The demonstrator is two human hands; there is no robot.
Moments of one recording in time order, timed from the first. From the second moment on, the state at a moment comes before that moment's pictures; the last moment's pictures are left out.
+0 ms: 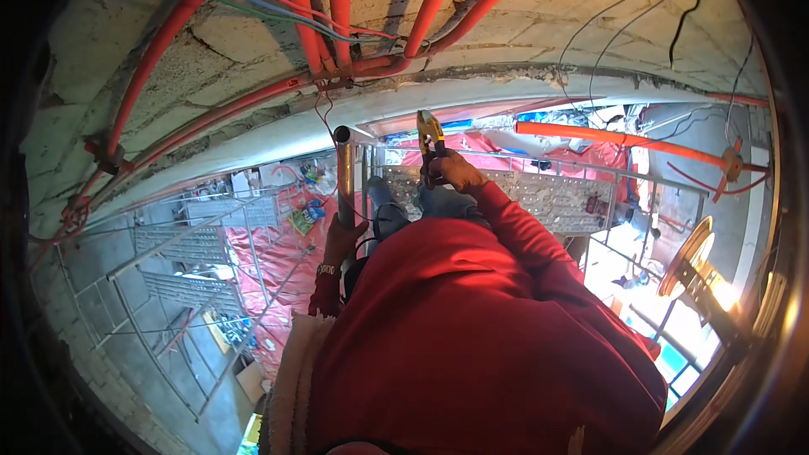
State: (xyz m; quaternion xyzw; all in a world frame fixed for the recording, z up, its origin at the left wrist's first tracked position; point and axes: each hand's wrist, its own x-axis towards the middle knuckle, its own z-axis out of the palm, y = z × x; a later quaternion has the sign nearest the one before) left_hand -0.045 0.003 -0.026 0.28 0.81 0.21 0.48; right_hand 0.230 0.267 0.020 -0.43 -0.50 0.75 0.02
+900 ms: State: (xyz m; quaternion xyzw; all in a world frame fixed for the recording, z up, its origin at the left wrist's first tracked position) left_hand -0.111 0.064 0.053 0.65 0.63 -0.12 0.41; right_hand 0.255 0.220 0.001 -0.57 -0.47 0.68 0.05
